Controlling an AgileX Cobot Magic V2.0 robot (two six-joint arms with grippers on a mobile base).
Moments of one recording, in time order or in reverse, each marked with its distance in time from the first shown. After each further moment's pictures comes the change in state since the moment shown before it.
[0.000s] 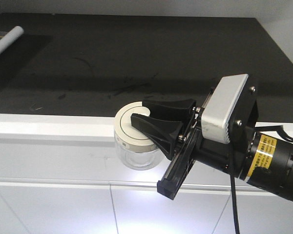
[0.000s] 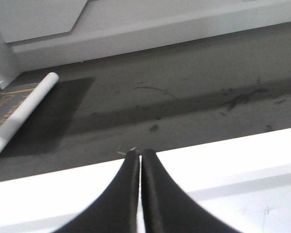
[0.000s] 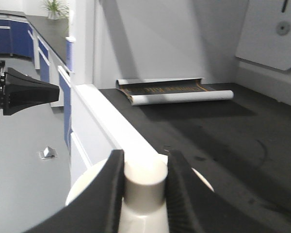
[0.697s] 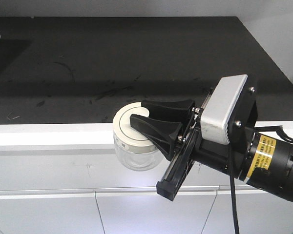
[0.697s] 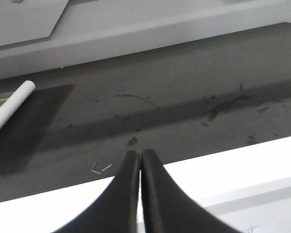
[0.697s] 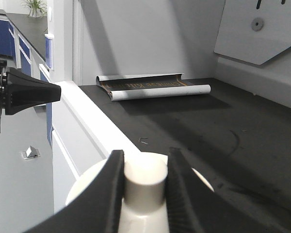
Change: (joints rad) left arm 0.000 0.000 0.000 0.000 0.000 0.000; right arm 0.000 0.000 0.000 0.000 0.000 0.000
